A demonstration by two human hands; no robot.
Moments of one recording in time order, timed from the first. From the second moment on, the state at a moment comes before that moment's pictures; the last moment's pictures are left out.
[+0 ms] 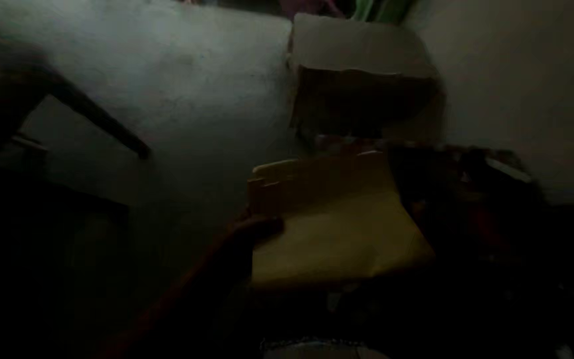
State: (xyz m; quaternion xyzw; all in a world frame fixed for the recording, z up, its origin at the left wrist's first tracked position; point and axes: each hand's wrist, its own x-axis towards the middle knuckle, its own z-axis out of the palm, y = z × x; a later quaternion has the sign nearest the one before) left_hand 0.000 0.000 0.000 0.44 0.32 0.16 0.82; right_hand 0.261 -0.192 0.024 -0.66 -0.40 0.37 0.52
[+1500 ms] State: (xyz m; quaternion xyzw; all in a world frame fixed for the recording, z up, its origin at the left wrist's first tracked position) left_hand 0.456 0.823 -0.165 0.52 0.32 -0.12 0.78; right_hand 0.618 0.559 -0.121 -0.82 0.01 0.25 0.51
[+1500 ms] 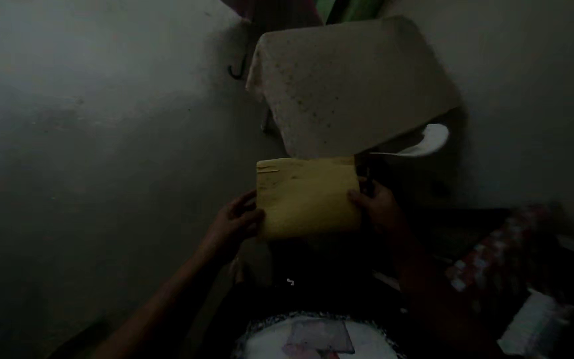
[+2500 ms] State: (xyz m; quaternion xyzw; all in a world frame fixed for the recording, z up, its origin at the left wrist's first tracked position) left_hand 0.941 0.978 -0.395 0.92 -0.10 0.16 0.35; right_hand 1.043 0.740 -0.303 -0.67 0.05 0.18 0.72
